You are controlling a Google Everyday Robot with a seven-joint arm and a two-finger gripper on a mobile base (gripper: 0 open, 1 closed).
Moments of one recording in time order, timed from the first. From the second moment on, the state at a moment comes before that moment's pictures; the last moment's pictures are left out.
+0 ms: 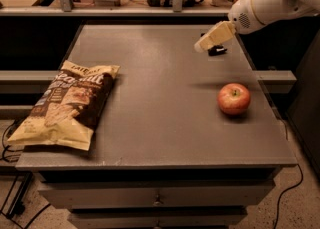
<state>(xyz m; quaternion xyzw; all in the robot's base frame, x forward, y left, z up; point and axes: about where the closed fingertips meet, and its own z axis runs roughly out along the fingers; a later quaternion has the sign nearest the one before) 0.707 -0.150 0.937 -0.42 0.80 0.11 0.41</state>
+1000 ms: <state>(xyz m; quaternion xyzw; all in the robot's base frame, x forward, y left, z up) 0.728 -0.135 0.904 -0.38 0.82 0.17 0.39</state>
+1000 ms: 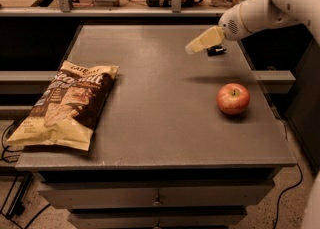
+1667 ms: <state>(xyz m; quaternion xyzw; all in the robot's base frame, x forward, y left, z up) 0.766 -0.128 0.857 -0.31 0.84 0.21 0.38</state>
